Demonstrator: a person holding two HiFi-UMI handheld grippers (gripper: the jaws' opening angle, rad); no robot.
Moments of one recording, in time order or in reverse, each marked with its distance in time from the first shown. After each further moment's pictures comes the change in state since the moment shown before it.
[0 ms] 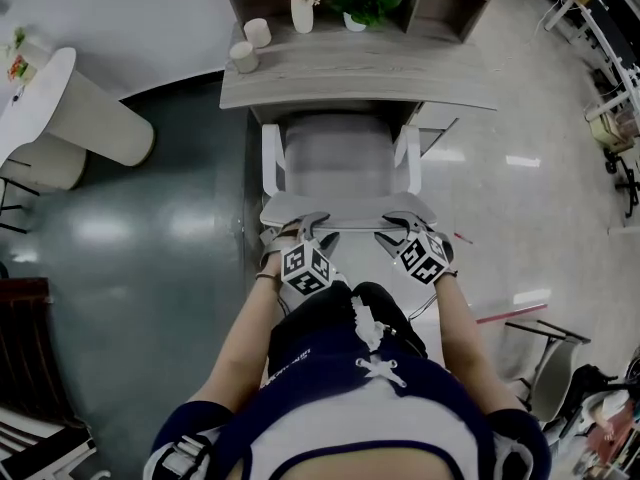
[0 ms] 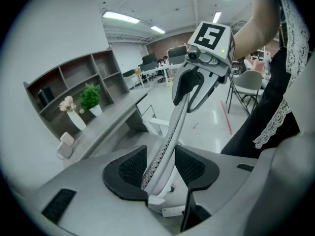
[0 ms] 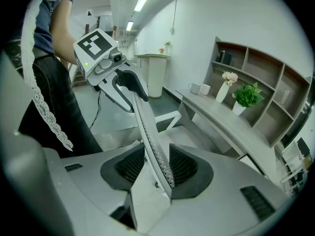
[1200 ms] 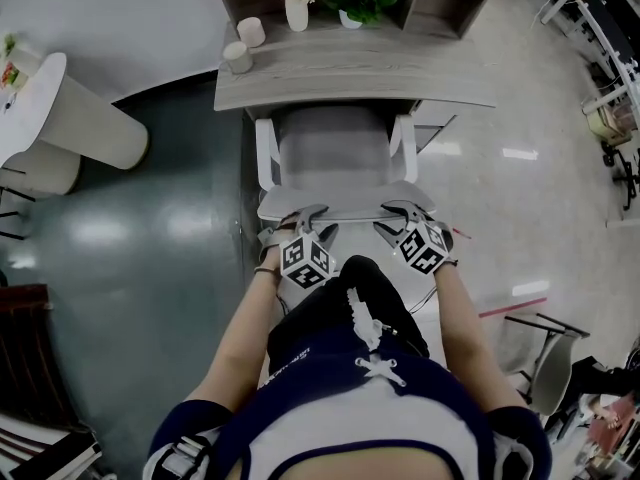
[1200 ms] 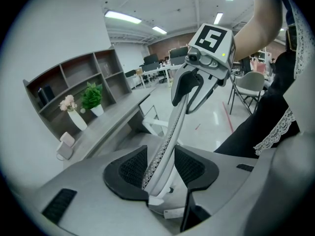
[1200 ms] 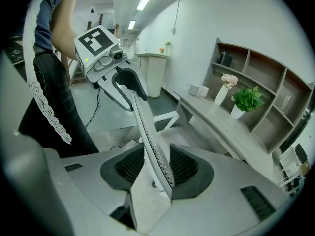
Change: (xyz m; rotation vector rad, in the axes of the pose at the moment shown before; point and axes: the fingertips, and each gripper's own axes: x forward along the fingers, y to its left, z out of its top) left arm 0.009 0.028 0.004 -0.012 -0.009 0.006; right arm 0.012 -0.029 0.011 -0.037 0.002 -0.019
